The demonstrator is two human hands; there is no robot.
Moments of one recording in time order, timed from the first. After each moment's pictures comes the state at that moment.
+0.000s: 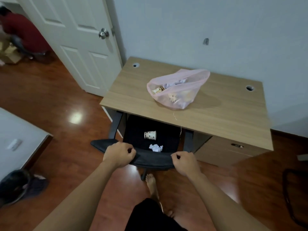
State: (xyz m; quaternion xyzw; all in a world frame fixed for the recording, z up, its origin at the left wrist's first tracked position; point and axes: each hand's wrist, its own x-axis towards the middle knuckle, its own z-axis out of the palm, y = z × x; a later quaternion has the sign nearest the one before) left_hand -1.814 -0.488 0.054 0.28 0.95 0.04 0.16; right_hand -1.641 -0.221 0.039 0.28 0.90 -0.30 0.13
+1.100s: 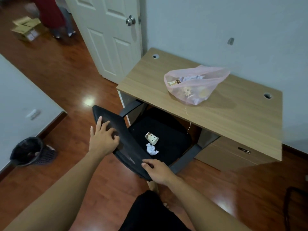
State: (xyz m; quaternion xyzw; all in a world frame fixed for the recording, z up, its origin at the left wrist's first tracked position) left_hand -1.777 -0.584 0.059 0.08 0.99 0.07 0.10; right_hand -1.614 -0.345 0.022 0.11 0.83 -0.46 0.30
